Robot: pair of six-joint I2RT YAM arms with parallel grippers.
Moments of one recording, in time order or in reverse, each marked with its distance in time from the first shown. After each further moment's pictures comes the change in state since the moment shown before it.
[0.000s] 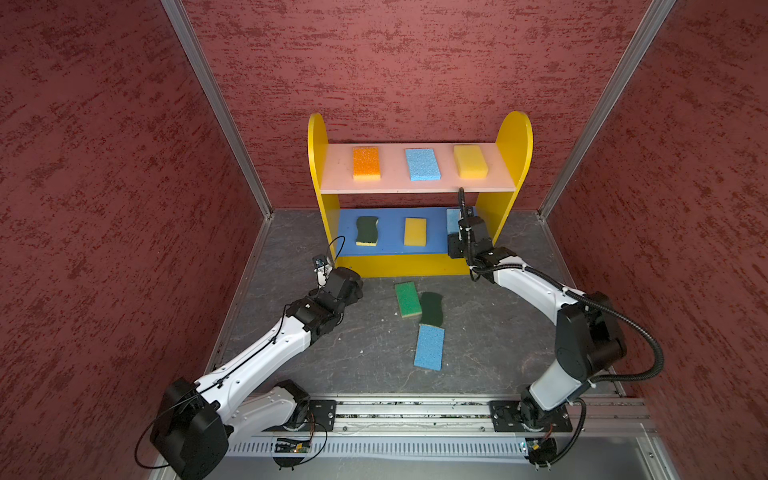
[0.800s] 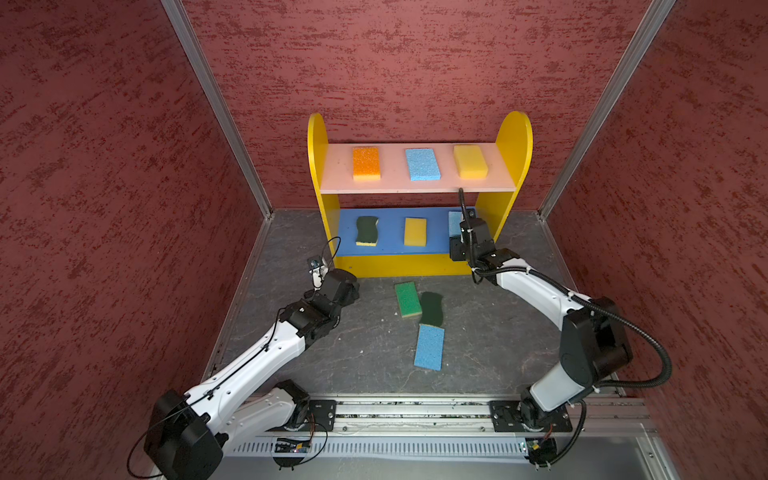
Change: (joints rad) left arm -0.003 -0.062 0.000 -0.040 -0.034 0.001; right arm 0.005 -0.051 -0.035 -0.040 -0.006 0.012
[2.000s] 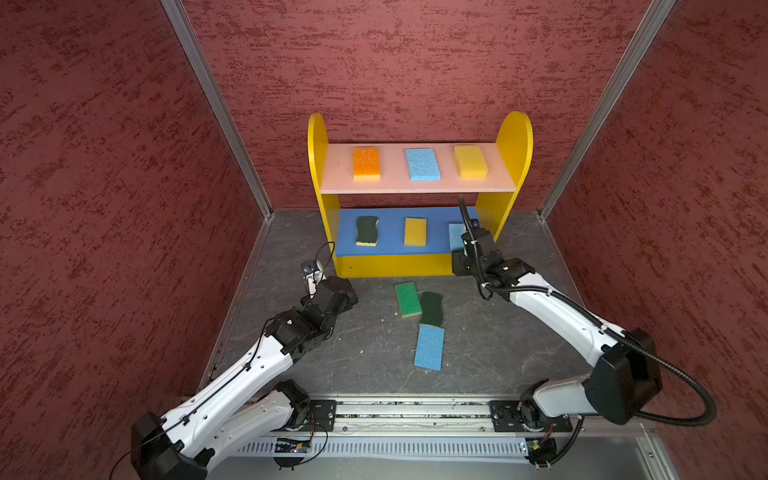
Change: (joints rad) left arm -0.070 -0.132 0.007 -0.095 -0.018 -0.064; right arm 0.086 -0.189 -0.048 -0.224 0.021 0.077
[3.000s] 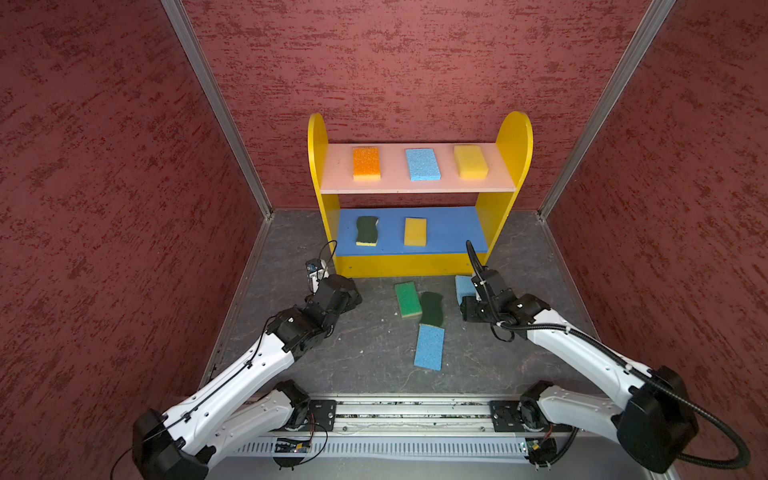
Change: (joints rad) left arm -0.006 0.019 0.021 0.003 0.074 -0.005; right arm 0.051 -0.293 -0.340 -0.182 -0.188 0.187
